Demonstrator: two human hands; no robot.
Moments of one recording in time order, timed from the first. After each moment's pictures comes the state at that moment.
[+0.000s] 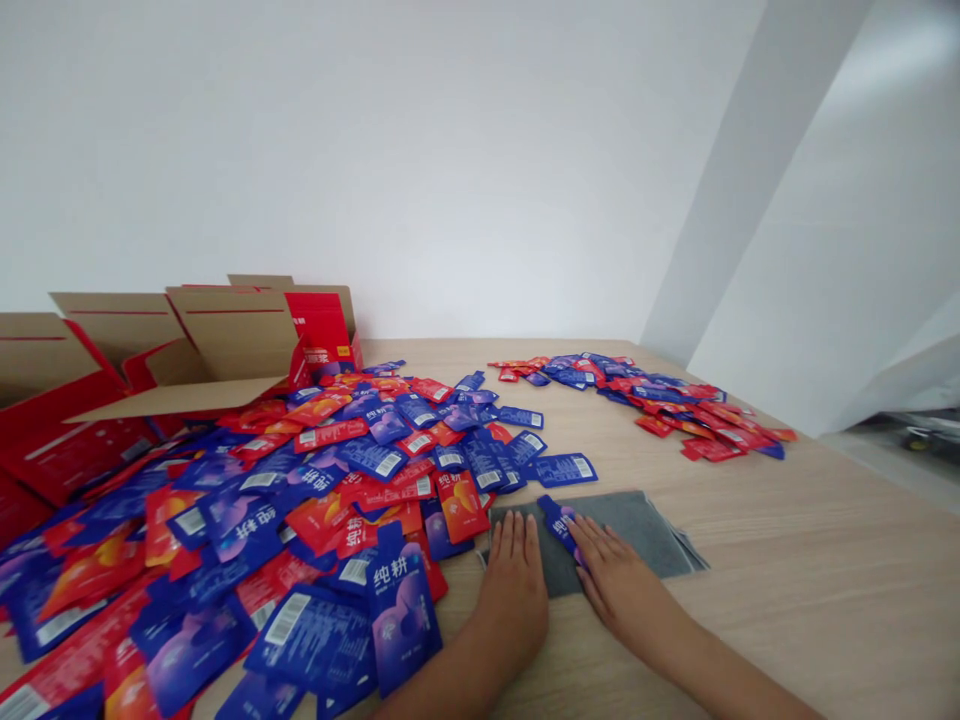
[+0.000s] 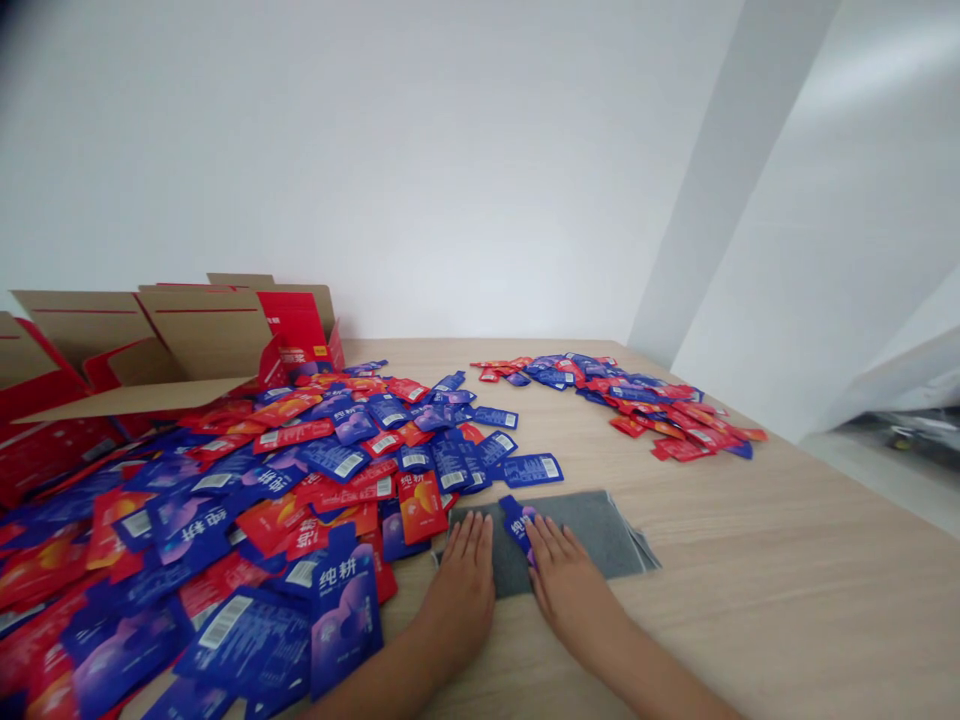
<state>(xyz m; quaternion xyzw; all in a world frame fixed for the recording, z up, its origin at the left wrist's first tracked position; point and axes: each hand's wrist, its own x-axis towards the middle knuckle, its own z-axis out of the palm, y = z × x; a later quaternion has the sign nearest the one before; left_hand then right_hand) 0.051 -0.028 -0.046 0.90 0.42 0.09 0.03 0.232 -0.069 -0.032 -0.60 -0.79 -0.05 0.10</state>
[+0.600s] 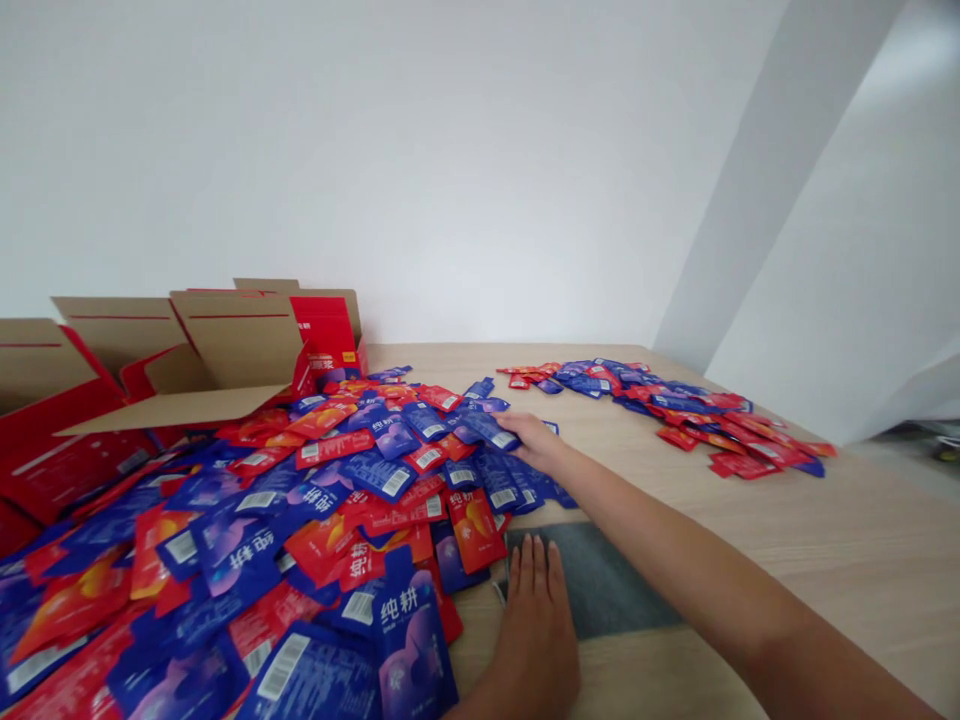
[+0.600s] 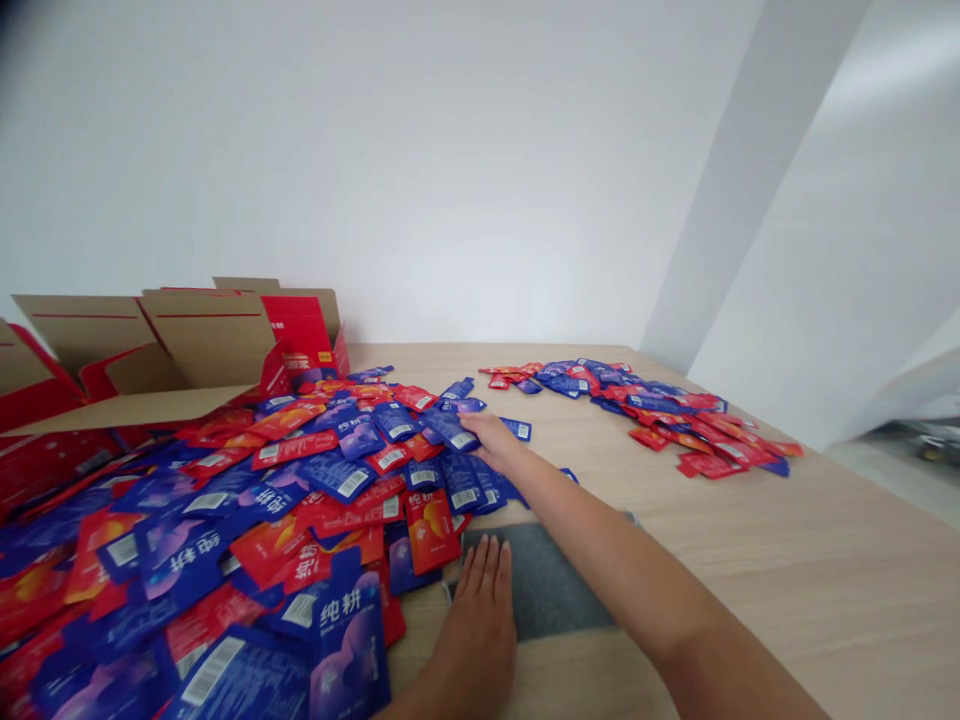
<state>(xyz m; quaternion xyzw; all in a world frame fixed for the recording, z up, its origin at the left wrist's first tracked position) 0.055 -0.027 -0.057 0.90 0.41 0.14 -0.01 0.150 0.143 0.052 -0.58 -0.57 0.39 0.43</state>
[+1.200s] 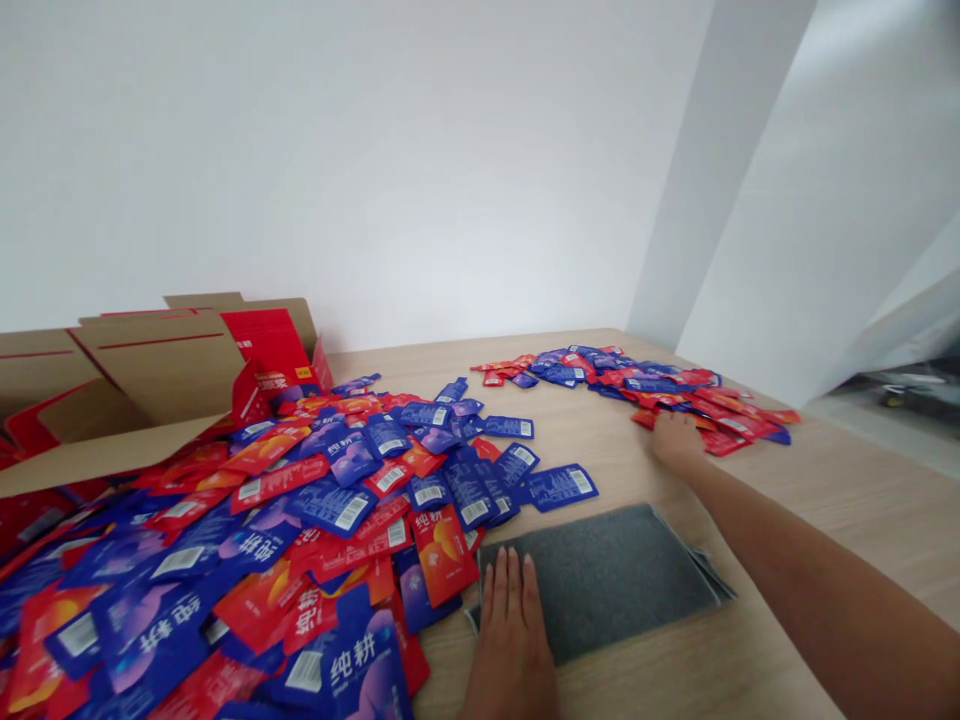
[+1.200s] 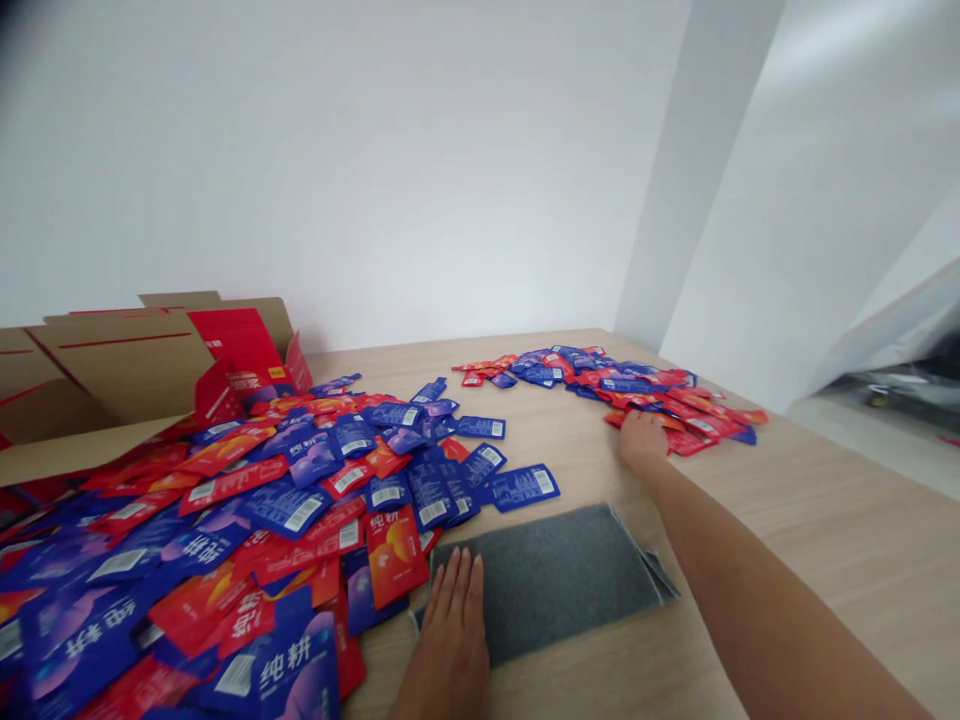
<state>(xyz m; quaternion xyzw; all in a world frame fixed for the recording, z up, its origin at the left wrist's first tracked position) 0.050 -0.021 -0.079 0.91 0.40 0.14 -0.06 0.429 0.092 -0.003 -0.89 -0.43 -0.06 0.15</state>
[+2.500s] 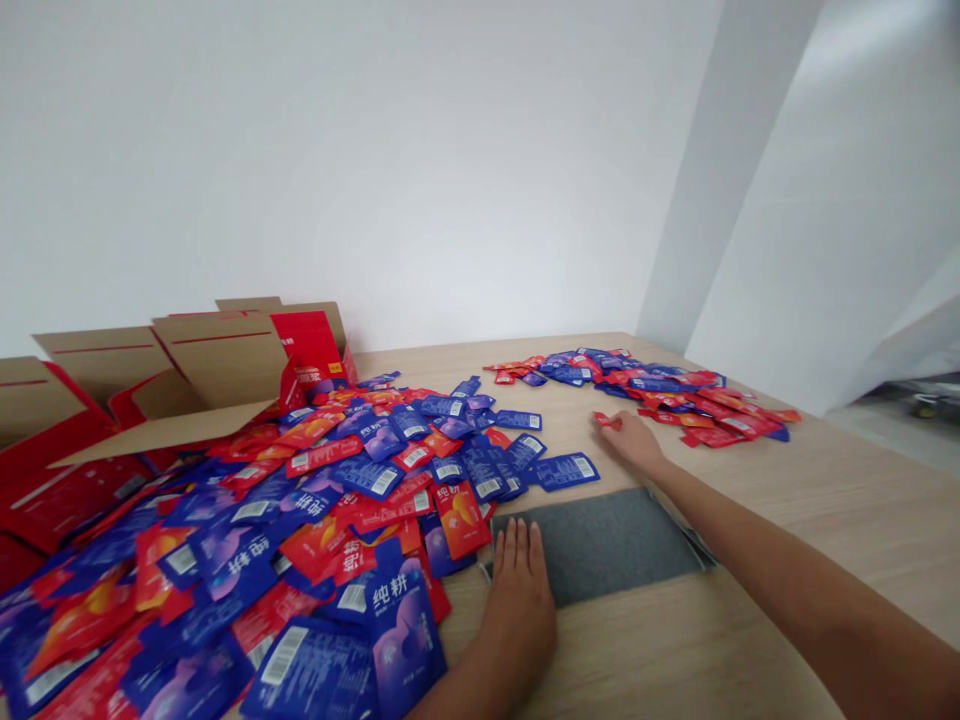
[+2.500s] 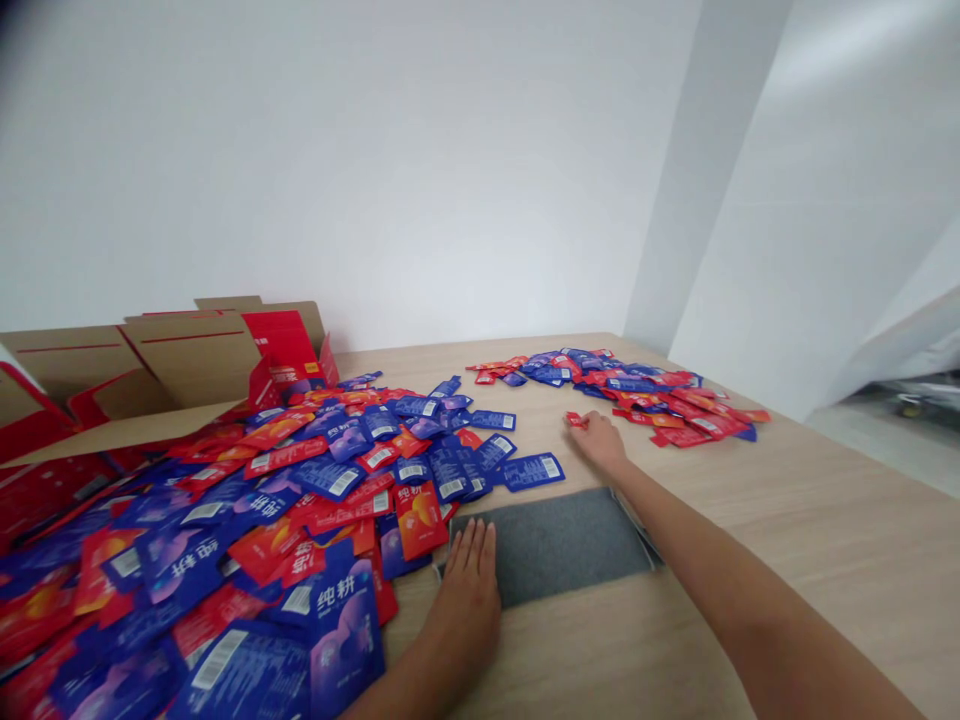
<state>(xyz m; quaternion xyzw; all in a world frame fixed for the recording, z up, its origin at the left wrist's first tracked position) 0.051 -0.025 -0.057 0.91 0.41 0.10 -0.03 0.345 0.085 0.014 -0.83 -0.53 -0.01 0.18</state>
